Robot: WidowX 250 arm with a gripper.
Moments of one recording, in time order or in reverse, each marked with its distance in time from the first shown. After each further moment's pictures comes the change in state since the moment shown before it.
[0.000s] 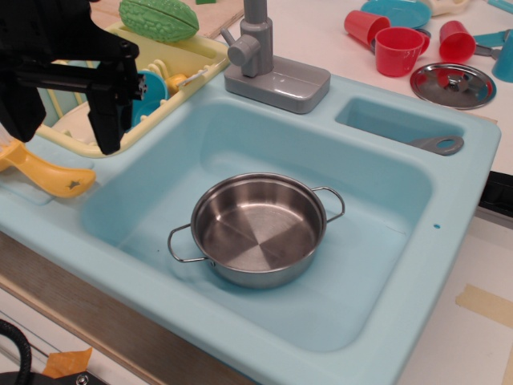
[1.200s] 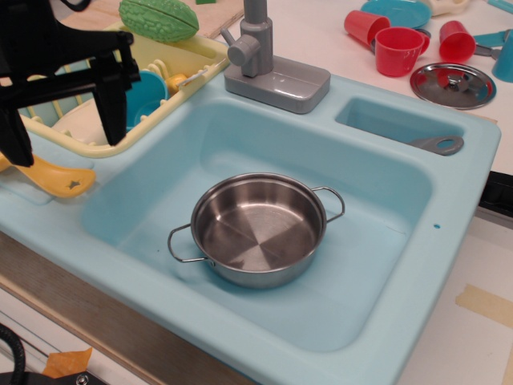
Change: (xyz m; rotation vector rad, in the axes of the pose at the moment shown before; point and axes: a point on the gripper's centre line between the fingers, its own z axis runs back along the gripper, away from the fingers) arm 0.006 0.014 -0.013 0.008 -0.015 0.604
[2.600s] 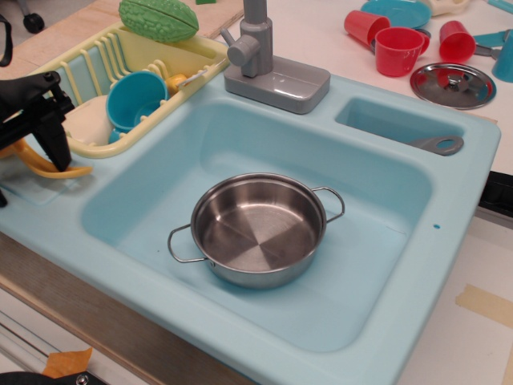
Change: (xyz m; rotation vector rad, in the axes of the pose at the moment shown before) arm 0.021 0.037 -0.044 -0.082 -0.059 0.255
